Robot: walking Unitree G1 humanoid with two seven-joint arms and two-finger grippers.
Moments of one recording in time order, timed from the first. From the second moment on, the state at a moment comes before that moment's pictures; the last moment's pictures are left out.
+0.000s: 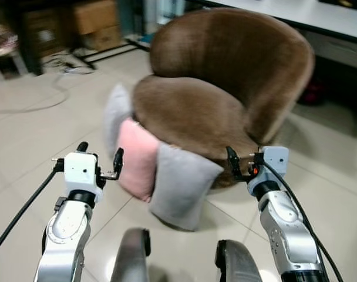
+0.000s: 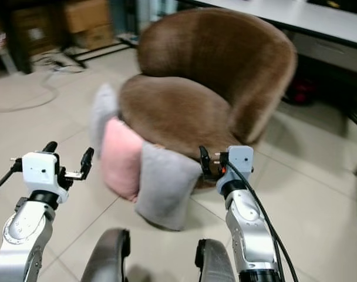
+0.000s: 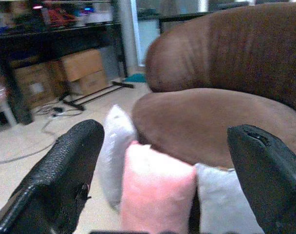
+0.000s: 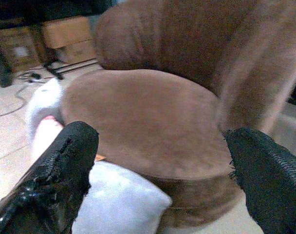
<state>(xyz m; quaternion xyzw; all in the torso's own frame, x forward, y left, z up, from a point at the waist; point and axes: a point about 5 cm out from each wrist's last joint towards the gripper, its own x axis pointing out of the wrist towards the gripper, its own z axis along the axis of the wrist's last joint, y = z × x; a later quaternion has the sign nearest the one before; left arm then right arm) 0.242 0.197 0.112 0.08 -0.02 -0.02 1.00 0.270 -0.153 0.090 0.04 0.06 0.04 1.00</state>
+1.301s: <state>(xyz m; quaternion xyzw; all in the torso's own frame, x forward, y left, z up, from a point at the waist) 0.239 0.185 0.110 0.07 -0.02 -0.04 1.00 0.276 -0.169 0.089 0.02 0.06 0.00 1.00</state>
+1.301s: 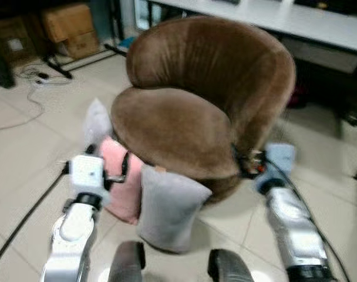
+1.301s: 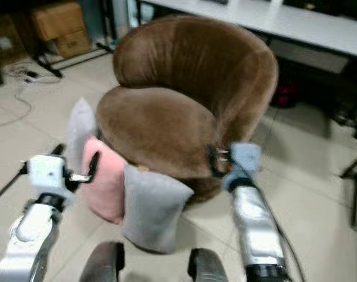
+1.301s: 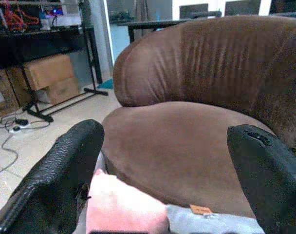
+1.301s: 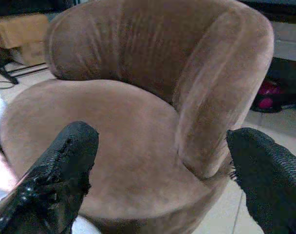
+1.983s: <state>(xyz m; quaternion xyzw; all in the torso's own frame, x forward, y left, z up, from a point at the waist) 0.239 0.197 0.112 0.08 -0.02 -0.03 1.00 0.281 -0.154 0.088 0.01 0.06 0.03 1.00</state>
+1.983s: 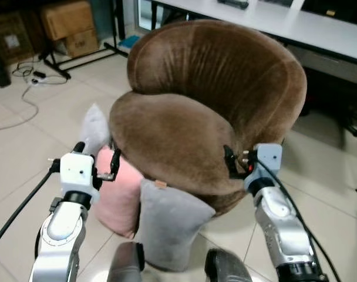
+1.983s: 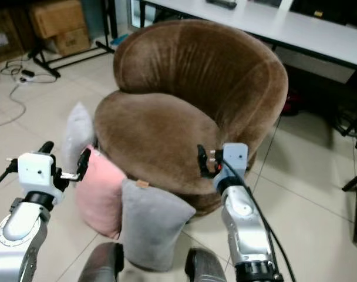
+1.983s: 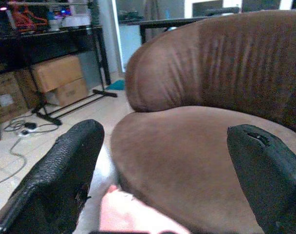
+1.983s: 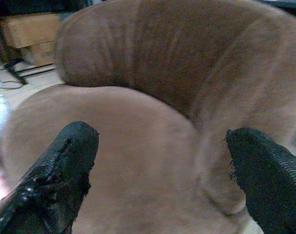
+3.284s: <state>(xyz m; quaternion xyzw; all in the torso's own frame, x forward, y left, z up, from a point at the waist) 0.237 0.192 0.108 0.07 -0.01 -0.02 1.00 0.277 -0.160 0.087 0.04 0.06 0.02 1.00</state>
